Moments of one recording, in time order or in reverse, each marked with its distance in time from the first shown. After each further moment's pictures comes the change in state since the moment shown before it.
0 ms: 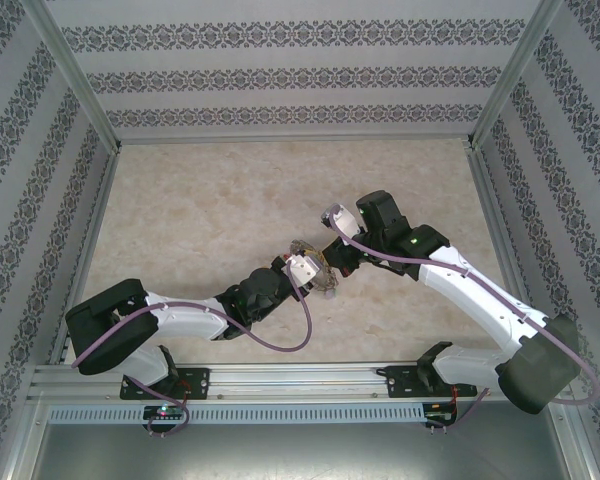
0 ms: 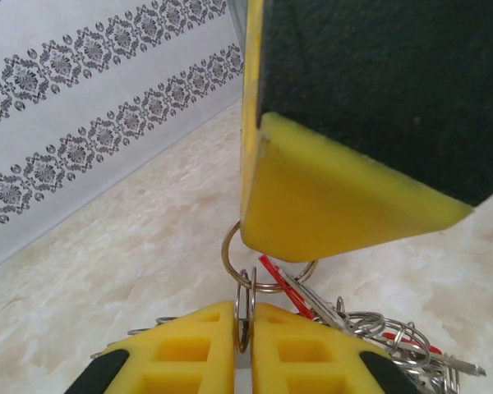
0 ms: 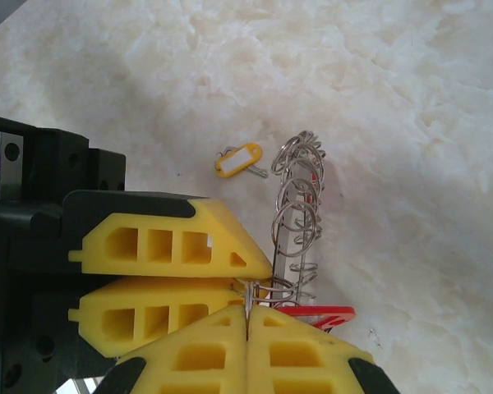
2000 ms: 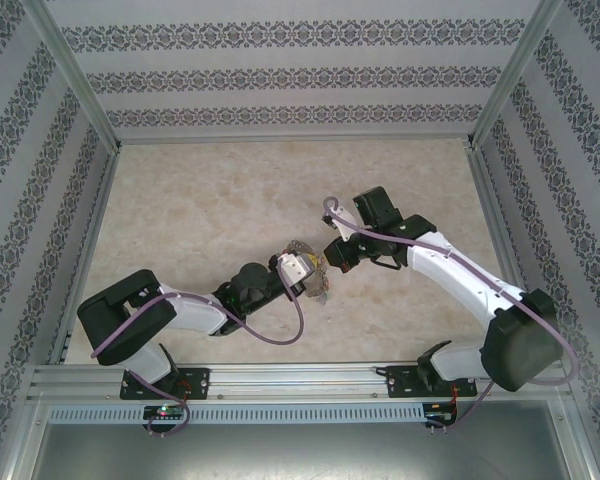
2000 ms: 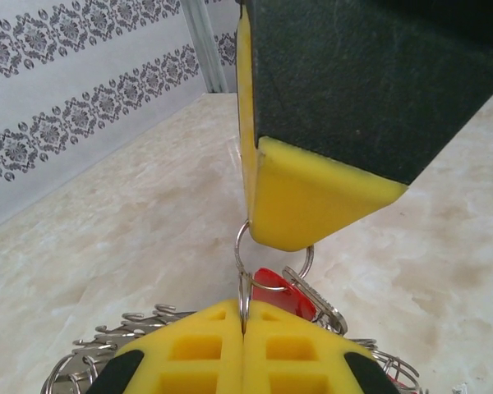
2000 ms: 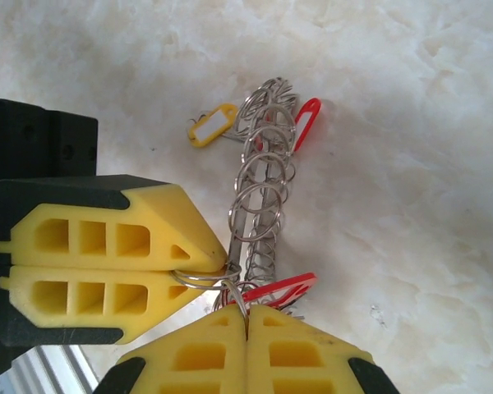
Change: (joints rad) left arm 0.121 0.082 -0.070 0.163 0.273 -0.023; right arm -0.085 0.146 0.013 -0.026 -0.078 0.010
